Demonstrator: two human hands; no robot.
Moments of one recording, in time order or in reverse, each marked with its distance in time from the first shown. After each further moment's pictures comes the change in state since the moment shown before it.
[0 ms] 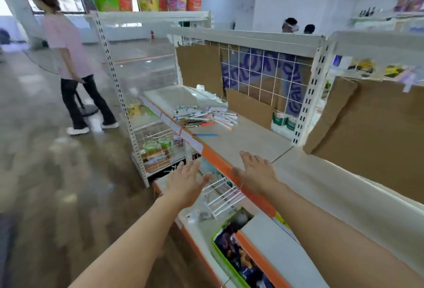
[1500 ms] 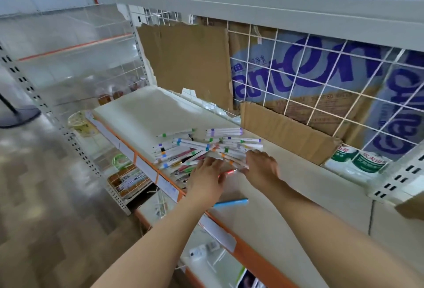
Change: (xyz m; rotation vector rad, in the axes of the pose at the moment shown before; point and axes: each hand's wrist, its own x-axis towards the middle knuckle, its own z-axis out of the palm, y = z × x) left_hand 0.368 -0.069 0.001 -0.140 0.100 0.310; right_hand 0.361 -0.002 0.037 -0.144 0.081 0.297
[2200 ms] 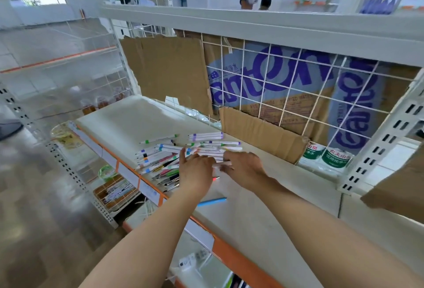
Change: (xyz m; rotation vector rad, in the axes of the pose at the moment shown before) left_hand 0.013 0.042 -0.016 0.324 0.001 -0.012; right_hand -0.030 0.018 -0.038 0.193 0.094 -0.197
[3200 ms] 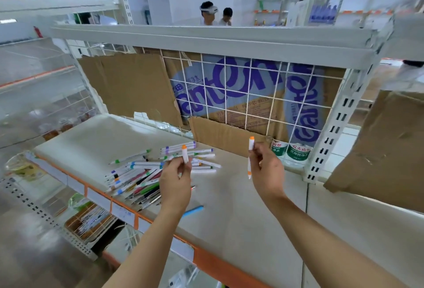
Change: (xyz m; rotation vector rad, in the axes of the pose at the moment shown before) left_hand -0.021 0.026 -0.016 -1.100 0.302 -0.169; right_hand -0.061 0.059 -0.020 0.439 0.690 0.395
